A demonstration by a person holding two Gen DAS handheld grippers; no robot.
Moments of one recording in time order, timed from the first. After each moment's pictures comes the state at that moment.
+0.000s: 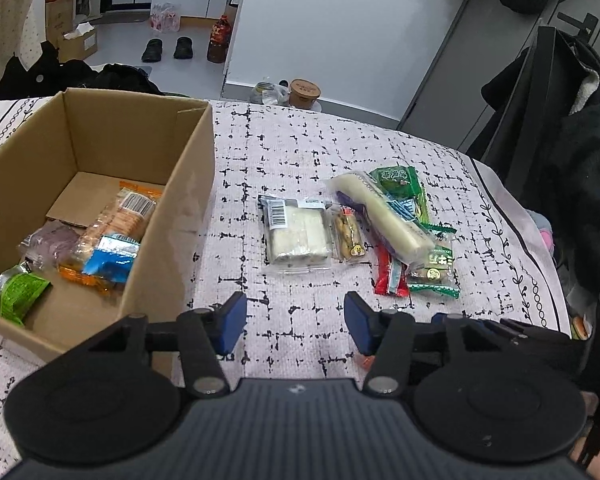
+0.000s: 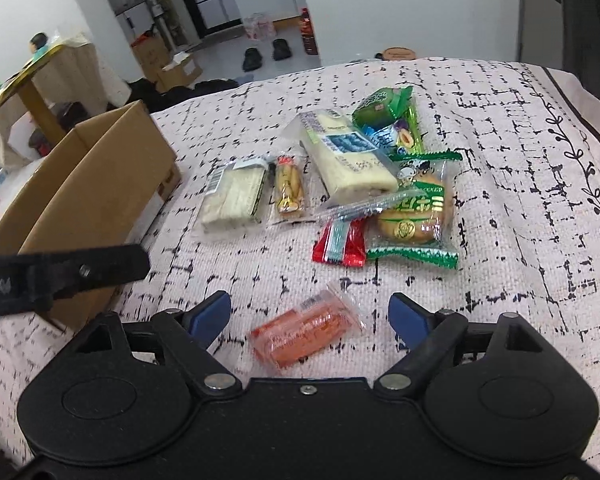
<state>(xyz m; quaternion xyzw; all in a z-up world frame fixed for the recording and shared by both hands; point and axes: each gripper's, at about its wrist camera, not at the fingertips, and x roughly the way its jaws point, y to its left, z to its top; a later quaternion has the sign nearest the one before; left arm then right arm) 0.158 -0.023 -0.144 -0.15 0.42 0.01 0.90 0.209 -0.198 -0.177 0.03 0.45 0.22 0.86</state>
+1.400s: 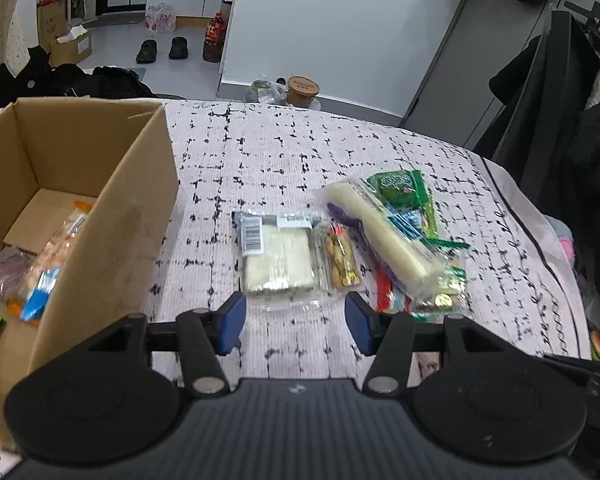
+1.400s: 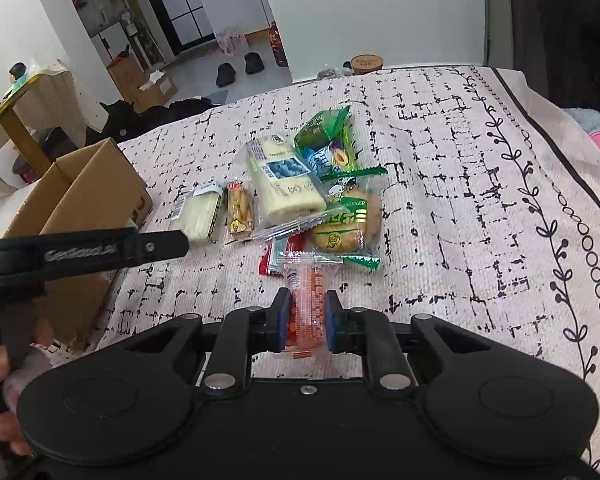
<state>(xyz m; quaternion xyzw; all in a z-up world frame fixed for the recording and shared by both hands) 0.208 -0.042 -0.166 -0.13 0.42 0.02 0.90 0.206 -0.244 -0.158 0.05 0.45 0.20 0.87</state>
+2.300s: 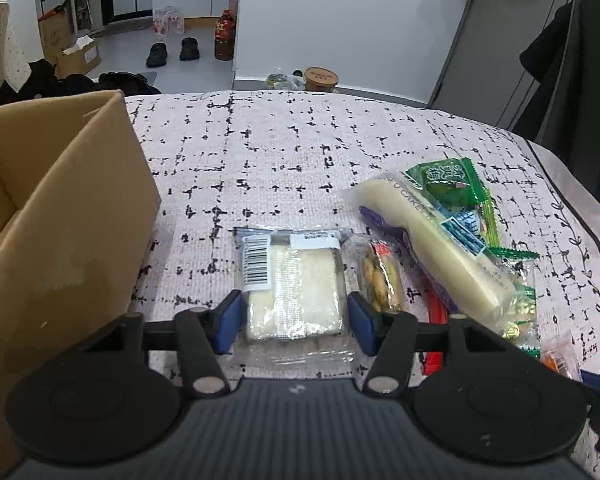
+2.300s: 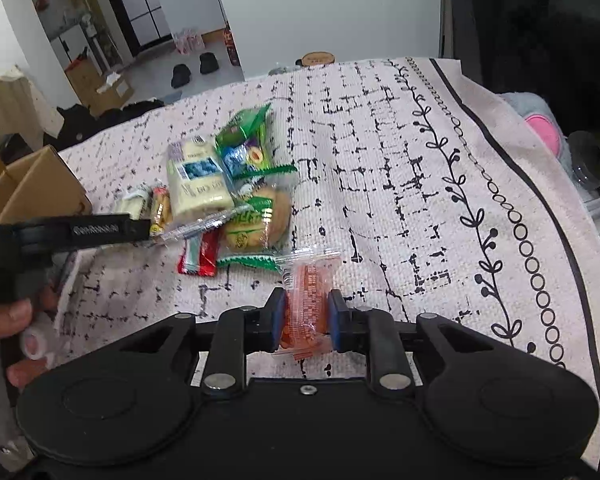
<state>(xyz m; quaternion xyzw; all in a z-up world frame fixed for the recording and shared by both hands) 0.255 -0.047 -0.204 -0.09 0.44 0.05 0.89 0.218 -0.276 -0.175 0.04 0.46 0.14 0.88</state>
